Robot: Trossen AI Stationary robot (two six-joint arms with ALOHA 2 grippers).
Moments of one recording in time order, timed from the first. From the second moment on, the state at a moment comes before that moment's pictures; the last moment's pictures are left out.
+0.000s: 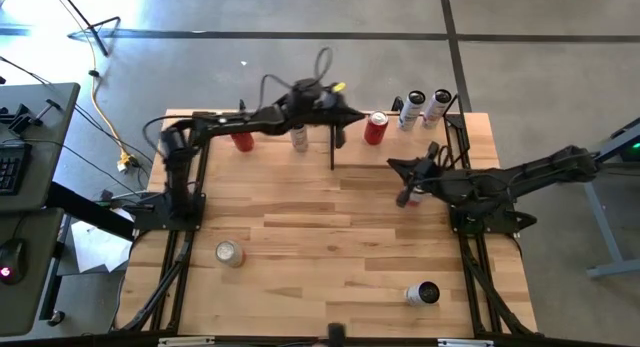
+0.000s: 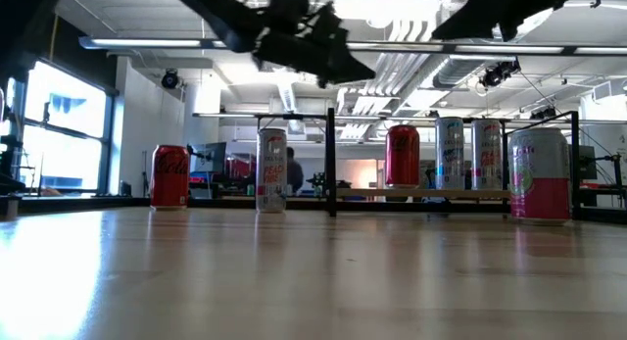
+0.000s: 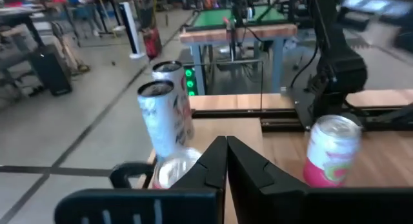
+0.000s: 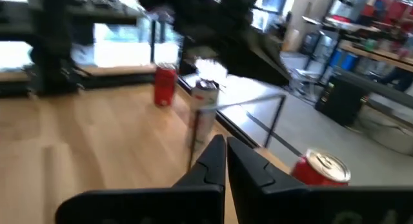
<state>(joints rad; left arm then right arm) 0.46 1.89 1.41 0.30 0.31 0.18 0.22 0.82 0.58 0.01 0.83 0.00</state>
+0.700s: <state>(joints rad) 0.34 1.18 0.36 0.84 0.17 0.12 -0.18 1.41 0.58 0.49 0.73 0.17</state>
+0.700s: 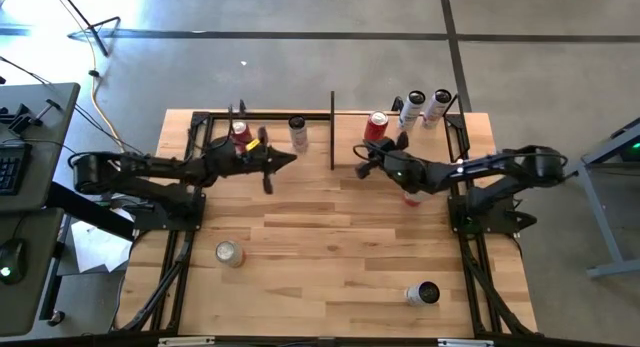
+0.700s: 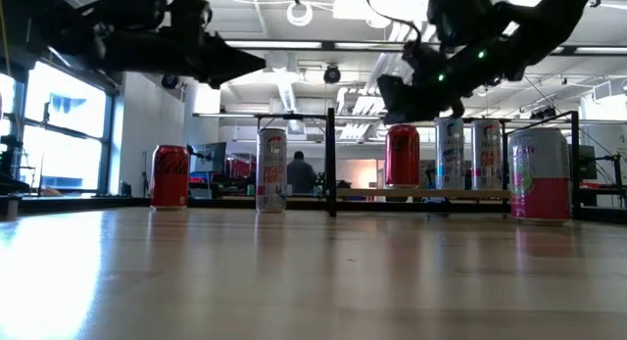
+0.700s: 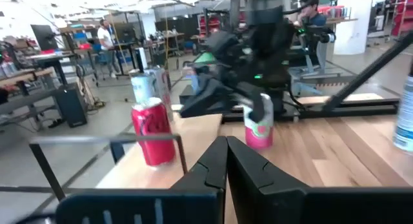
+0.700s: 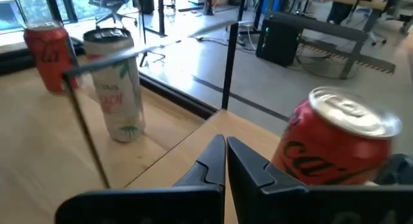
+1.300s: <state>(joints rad) 0.33 1.12 0.31 0.87 0.17 0.10 -0.36 1.53 0.58 0.51 0.63 0.13</state>
